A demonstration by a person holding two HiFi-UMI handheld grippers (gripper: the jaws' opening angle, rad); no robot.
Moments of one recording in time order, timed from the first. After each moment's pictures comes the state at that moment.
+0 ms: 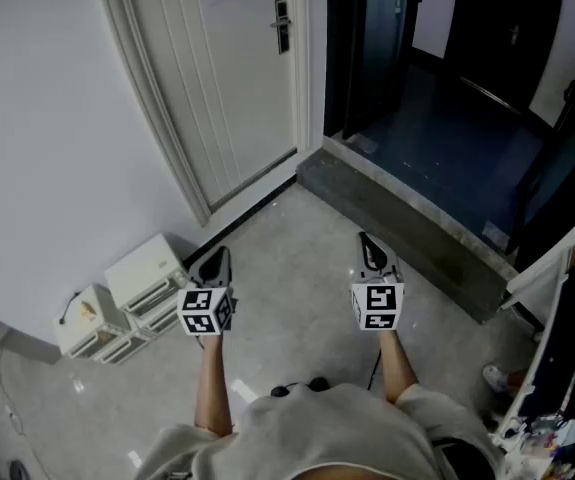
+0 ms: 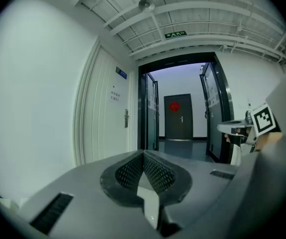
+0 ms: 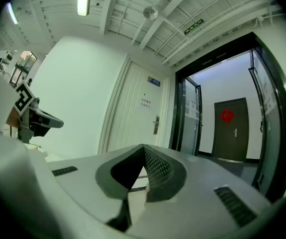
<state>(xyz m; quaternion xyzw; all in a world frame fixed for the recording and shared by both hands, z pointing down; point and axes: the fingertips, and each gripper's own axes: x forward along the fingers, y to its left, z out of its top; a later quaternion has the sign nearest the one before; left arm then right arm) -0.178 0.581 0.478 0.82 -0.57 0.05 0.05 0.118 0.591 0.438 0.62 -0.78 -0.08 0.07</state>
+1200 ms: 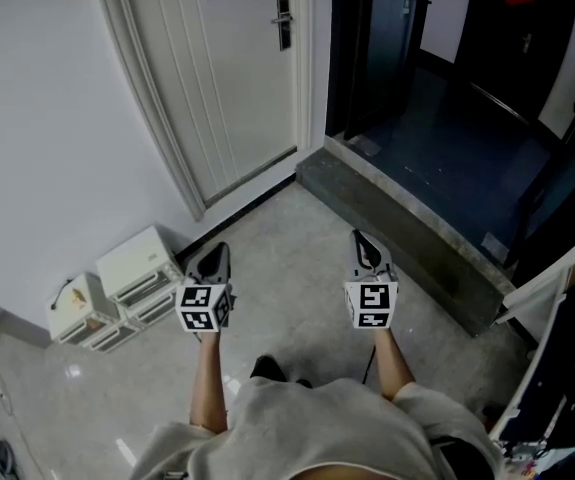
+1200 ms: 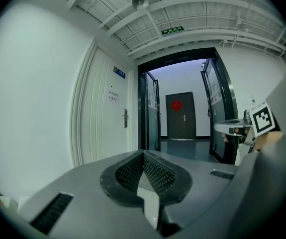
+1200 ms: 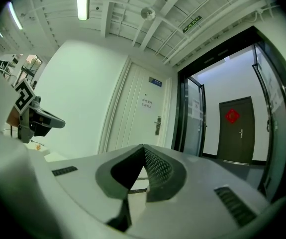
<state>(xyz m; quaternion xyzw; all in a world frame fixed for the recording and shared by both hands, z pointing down) -0.113 0.567 0.484 0.81 -0.58 0.05 0.04 0.168 0.561 0.446 0.59 -0.80 -0.09 0.06</state>
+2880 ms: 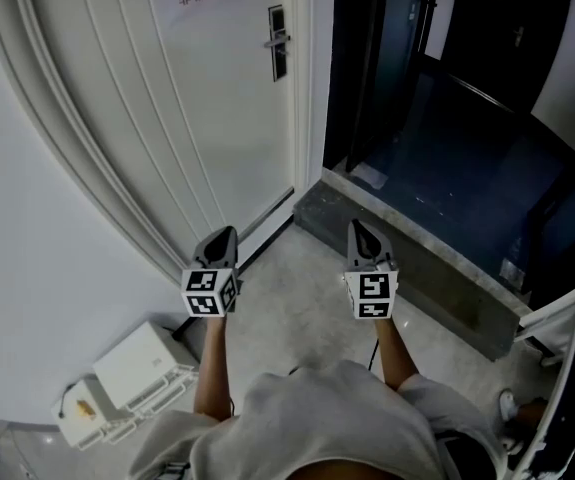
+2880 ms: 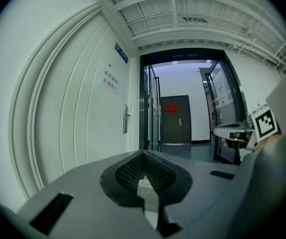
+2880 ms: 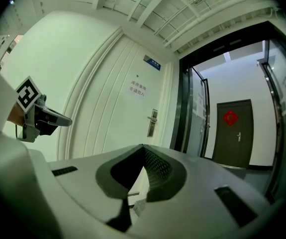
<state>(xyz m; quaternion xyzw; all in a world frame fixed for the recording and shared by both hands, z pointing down) -0.199 0.051 0.471 0.86 -0.51 0.03 0.03 0.056 0.096 0.436 0.64 -0.76 -0.10 0.09</state>
